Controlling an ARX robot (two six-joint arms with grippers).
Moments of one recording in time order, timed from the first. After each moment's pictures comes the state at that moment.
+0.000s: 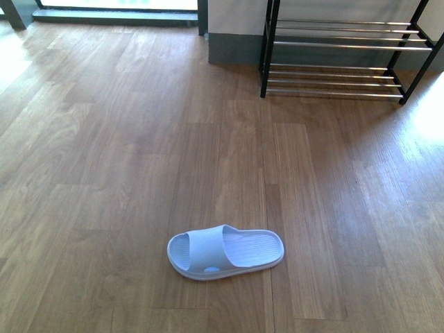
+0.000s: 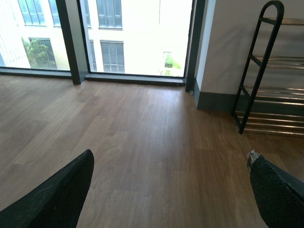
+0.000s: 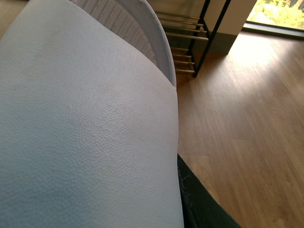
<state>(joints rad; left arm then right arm) 0.00 0.02 0.01 0.00 0.00 0.00 -0.06 1.04 0.21 0.54 0.27 -0.10</state>
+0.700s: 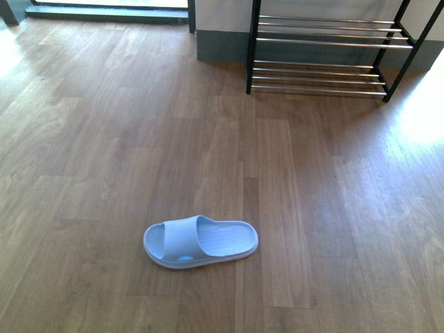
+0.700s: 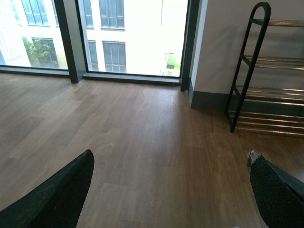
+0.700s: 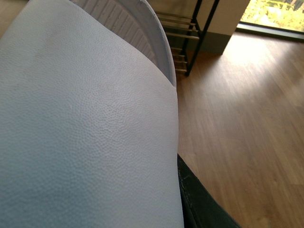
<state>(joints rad) 0.00 0.02 0.01 0.00 0.00 0.00 -0.06 1.04 0.21 0.54 0.27 -0.10</state>
